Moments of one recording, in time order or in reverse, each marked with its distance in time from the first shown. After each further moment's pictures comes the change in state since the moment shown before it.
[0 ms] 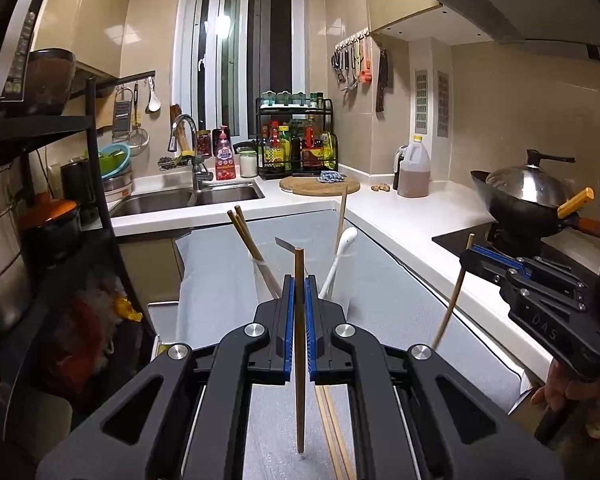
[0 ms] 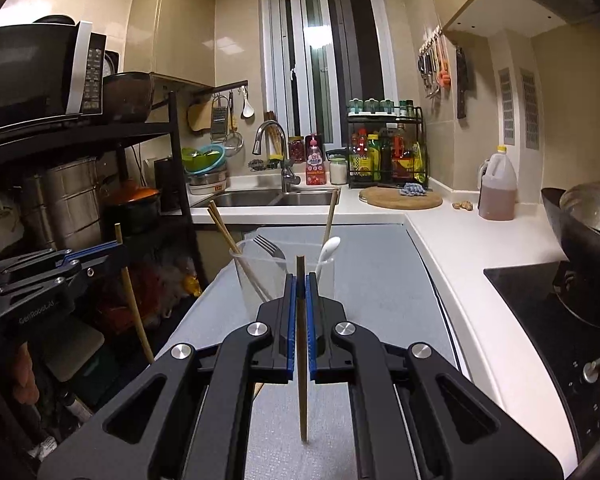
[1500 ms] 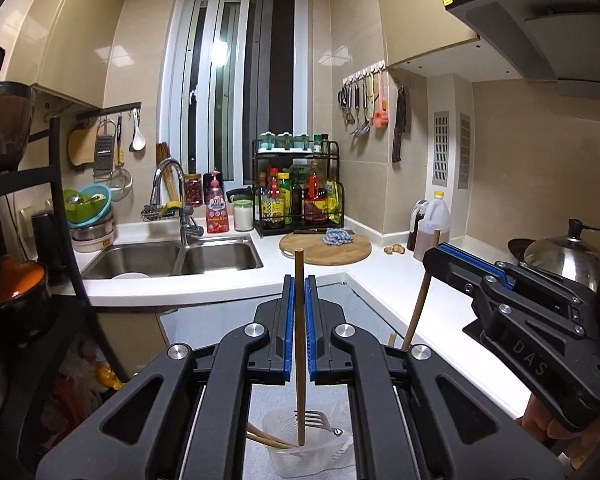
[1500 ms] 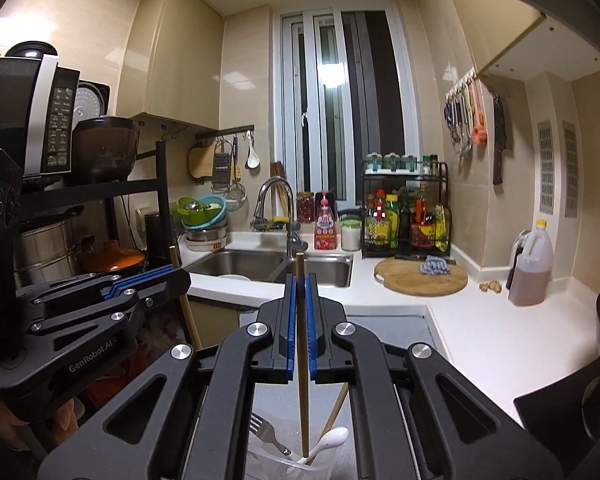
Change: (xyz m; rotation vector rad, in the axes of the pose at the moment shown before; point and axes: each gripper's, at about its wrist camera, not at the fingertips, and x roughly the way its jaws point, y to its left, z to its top) left arm 0.128 0.023 0.130 -0.004 -0.116 -0.015; right arm 0.132 -0.007 0.145 -0.032 -0.138 0.035
